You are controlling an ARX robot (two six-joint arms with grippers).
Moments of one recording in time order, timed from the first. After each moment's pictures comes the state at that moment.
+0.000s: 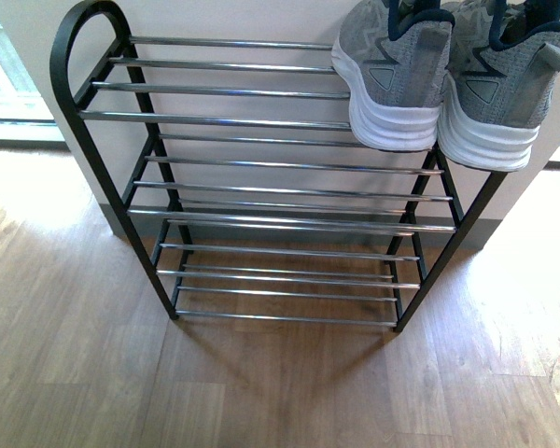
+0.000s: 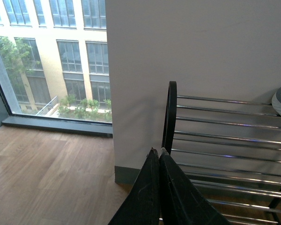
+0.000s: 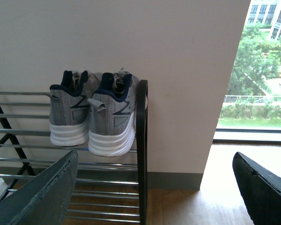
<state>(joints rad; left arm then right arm) 0.00 0.02 0.01 0.00 0.00 -0.01 0.00 0.00 0.02 0.00 0.00 0.01</state>
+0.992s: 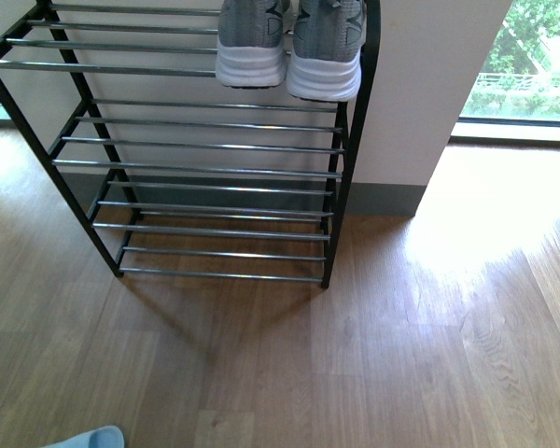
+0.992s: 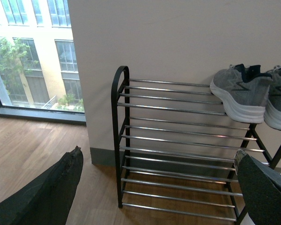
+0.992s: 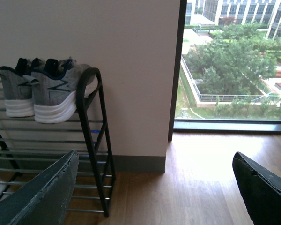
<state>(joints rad) 0.00 0.02 0.01 0.00 0.00 -0.01 0.00 0.00 0.02 0.00 0.00 0.00</state>
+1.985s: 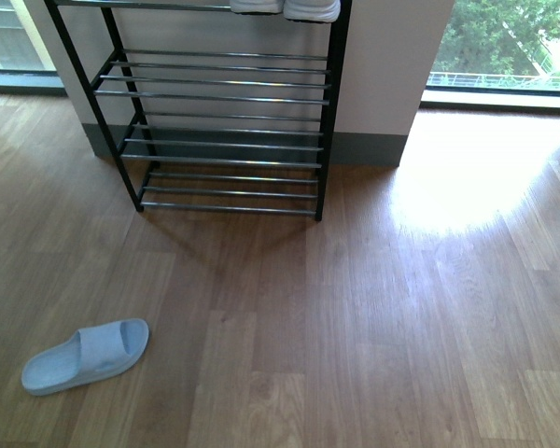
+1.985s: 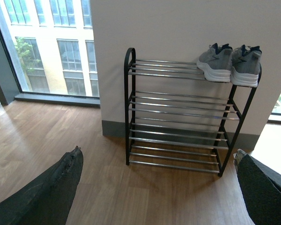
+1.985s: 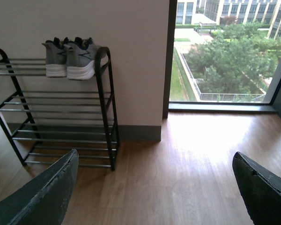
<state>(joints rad) 0.00 0.02 0.01 0.00 0.00 -0.01 0.00 0.00 0.02 0.00 0.00 0.01</state>
